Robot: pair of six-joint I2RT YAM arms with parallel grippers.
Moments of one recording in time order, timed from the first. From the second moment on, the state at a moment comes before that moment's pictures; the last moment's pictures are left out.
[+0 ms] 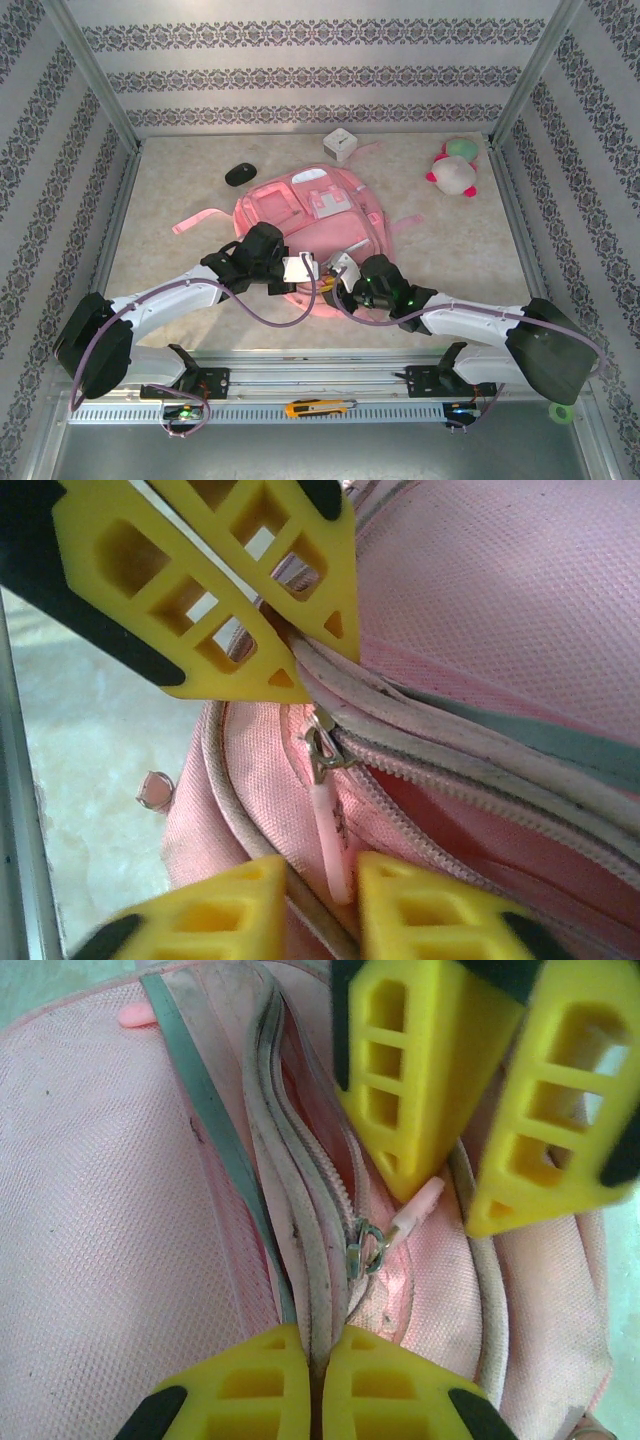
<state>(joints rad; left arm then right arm) -0.69 1.31 0.77 -0.25 0.29 0.78 0.83 1.23 0.41 0.28 -0.25 0.08</state>
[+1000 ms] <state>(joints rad) -0.68 1.31 0.77 -0.25 0.29 0.78 0.74 1.21 0.44 0.20 -0.37 0.15</state>
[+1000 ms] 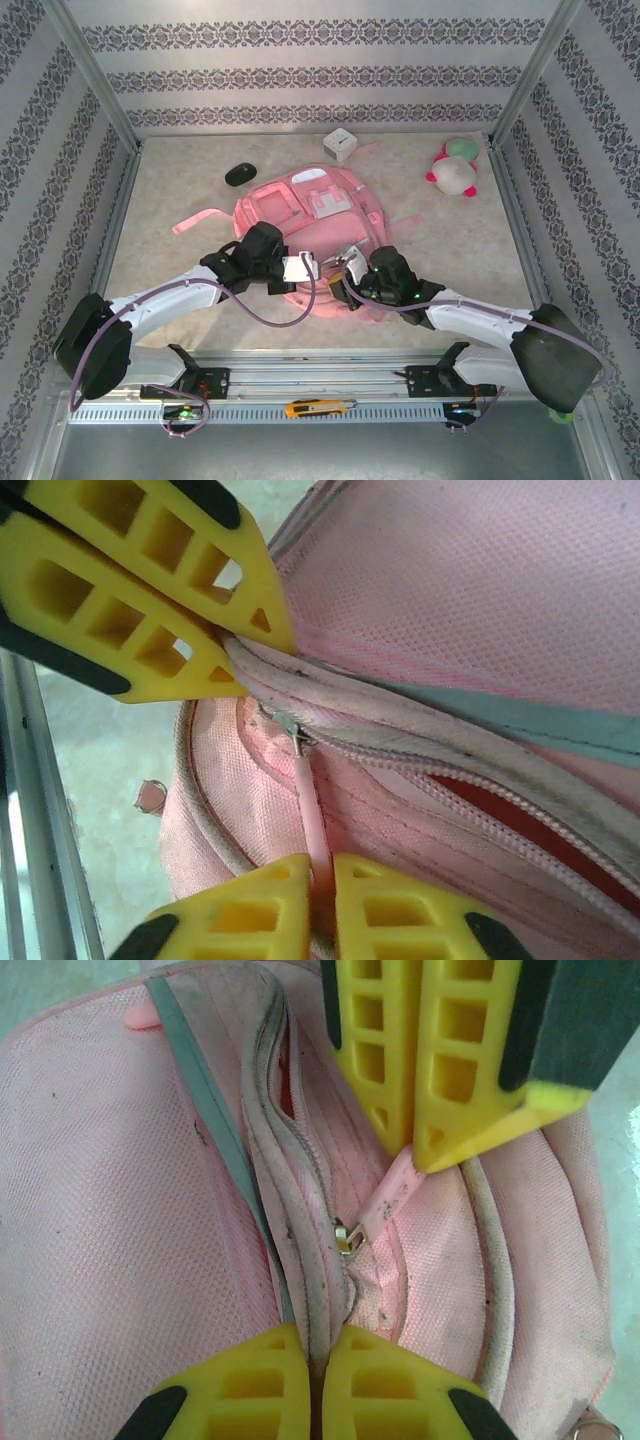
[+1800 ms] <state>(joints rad) -0.67 1.27 0.77 -0.25 0.28 0.78 0.61 1.07 0.38 0.19 -0.44 0.19</state>
